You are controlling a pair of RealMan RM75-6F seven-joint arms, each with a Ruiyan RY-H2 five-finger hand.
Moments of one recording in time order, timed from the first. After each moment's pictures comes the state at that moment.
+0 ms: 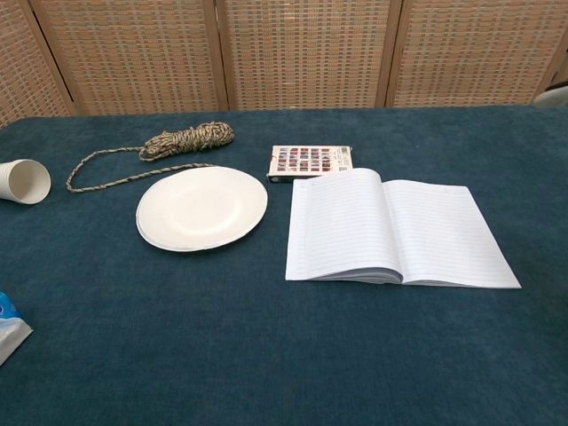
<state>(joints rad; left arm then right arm) -0.01 -1.24 -0.02 -1.73 1.58 1.59 0.40 0.30 -1.27 0.11 -1.63 -1.54 1.31 -0.13</state>
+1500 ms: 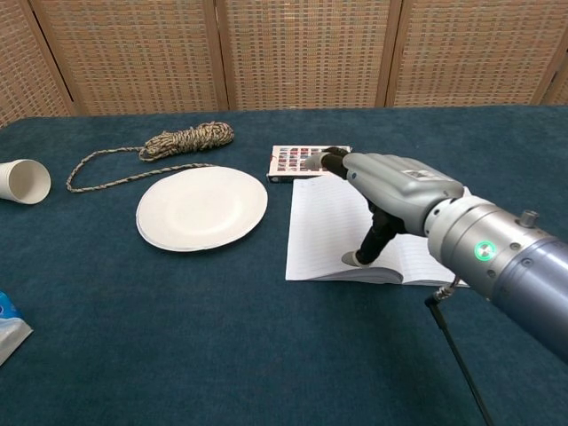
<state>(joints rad) -0.06 -1.25 -0.06 -1.66 1.44 1.49 0.33 0.61 -1.83 0.24 -1.62 -1.09 1.17 -0.63</state>
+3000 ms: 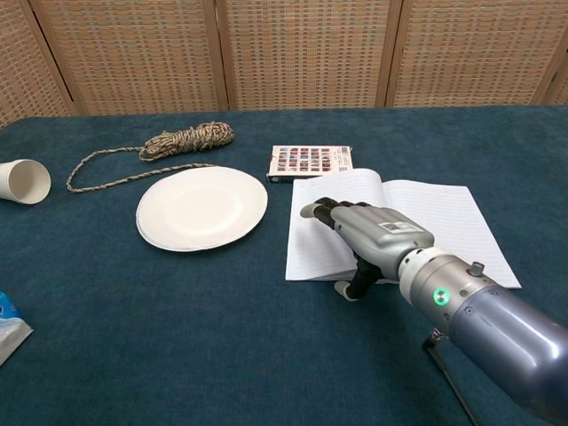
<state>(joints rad) -0.07 -1.26 -0.05 -1.66 1.43 1.49 0.32 0.65 -1.97 0.21 -1.33 -1.07 1.10 -0.52</state>
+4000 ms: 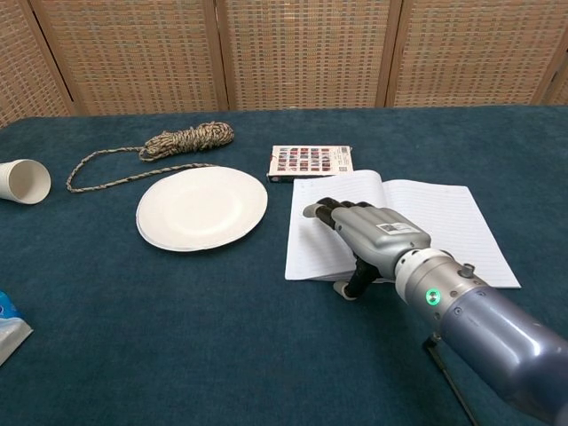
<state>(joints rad) -0.07 -1.26 -0.04 -1.66 1.43 1.48 0.32 0.66 -2.02 0.22 -1.22 -1.09 1.10 -0.50</state>
